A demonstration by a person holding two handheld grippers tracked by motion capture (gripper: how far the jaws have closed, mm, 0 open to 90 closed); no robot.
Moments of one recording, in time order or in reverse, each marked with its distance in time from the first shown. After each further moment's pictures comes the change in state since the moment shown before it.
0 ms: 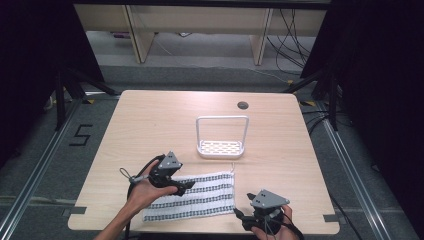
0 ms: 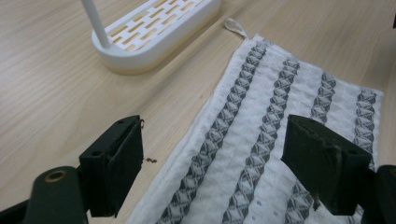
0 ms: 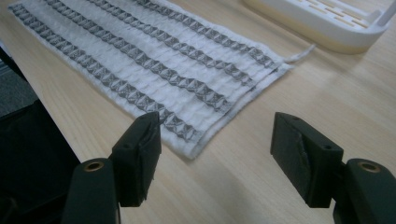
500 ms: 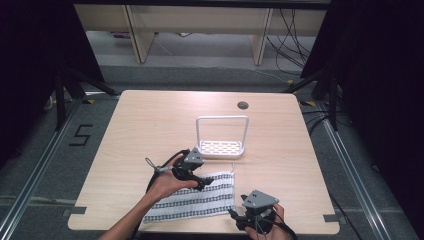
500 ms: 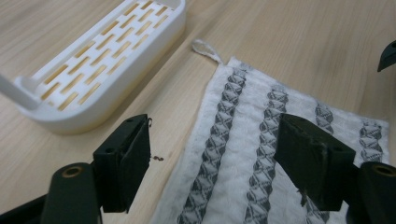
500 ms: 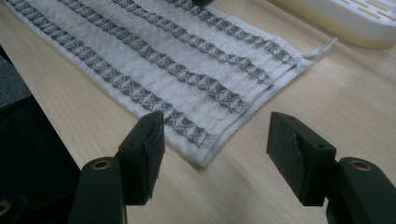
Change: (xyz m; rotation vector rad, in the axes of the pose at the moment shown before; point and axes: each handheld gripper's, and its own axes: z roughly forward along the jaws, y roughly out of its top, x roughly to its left) left arm -0.009 0.035 0.052 0.052 -0.092 0.099; right arm 0.007 0.003 0.016 0.038 -0.004 -0.017
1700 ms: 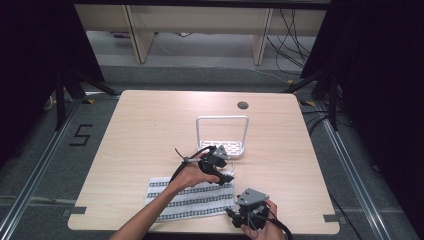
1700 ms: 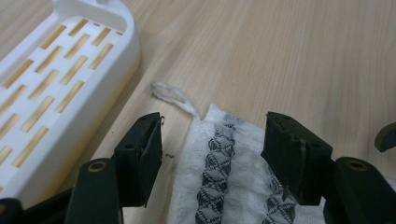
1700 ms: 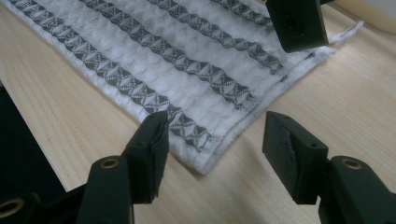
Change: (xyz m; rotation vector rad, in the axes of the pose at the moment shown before) left arm -0.001 0.035 0.064 0.071 -0.119 0.049; right arm 0.001 0.002 0.021 0.077 0.004 -0.014
